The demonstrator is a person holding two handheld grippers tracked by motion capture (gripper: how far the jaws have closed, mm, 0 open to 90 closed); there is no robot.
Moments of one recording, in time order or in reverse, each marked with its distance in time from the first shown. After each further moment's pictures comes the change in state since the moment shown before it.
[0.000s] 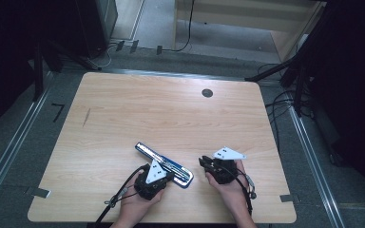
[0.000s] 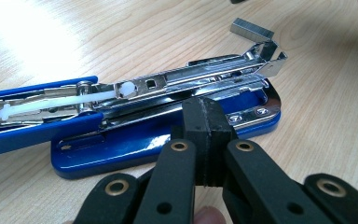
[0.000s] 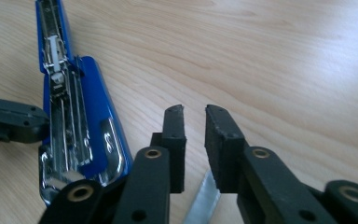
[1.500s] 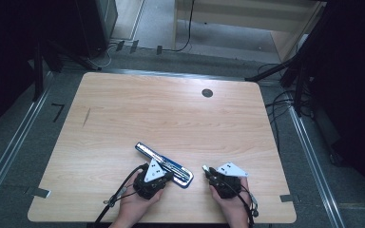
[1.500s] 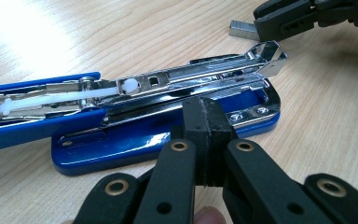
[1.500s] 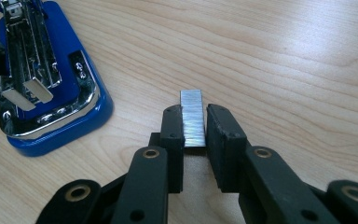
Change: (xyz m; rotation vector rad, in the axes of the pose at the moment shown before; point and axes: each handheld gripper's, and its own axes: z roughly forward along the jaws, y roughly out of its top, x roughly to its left) left arm 0.003 -0.001 -0.001 0.002 -0.016 -0.019; right arm 0.007 -0.043 -0.007 0.016 -0.116 0.017
